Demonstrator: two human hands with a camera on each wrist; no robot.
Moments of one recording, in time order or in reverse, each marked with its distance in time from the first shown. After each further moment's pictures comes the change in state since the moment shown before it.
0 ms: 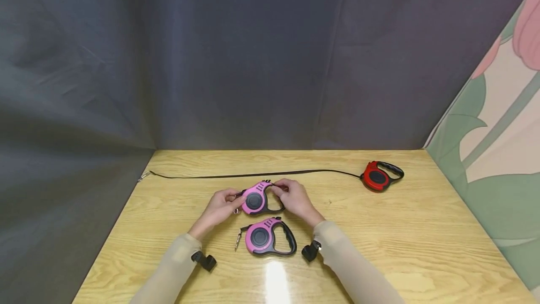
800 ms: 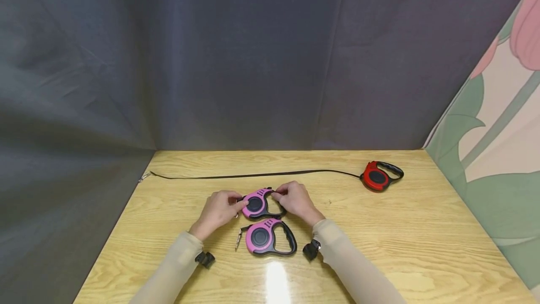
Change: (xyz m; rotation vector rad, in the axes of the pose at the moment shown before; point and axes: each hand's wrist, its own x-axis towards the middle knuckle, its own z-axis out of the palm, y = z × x) left_hand -0.009 0.011 -0.002 0.538 0.092 0.169; right_hand 0.001 0.004 -0.002 -0.152 -0.021 0.001
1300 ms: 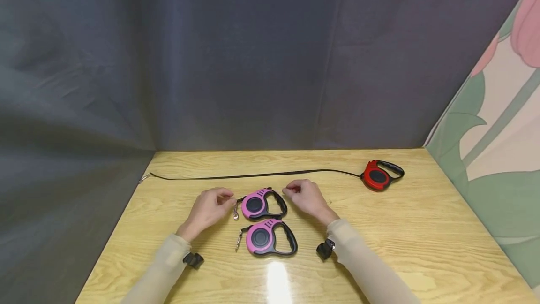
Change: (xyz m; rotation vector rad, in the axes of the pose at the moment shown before) left_hand -0.001 -0.026 -0.017 -0.013 0.042 0.055; right_hand -0.006 0.022 -0.024 0.004 0.026 -0.033
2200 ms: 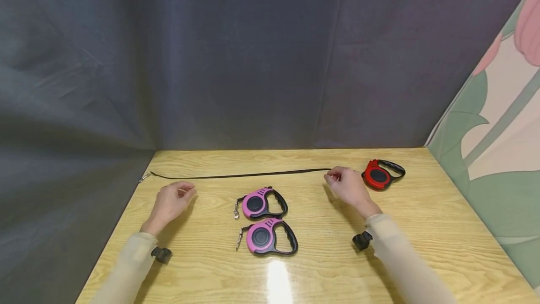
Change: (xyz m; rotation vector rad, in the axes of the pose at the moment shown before) left_hand -0.007 -0.072 -0.068 0.044 0.111 -0.111; right_hand -0.012 0.047 -0.092 -0.189 0.177 -0.022
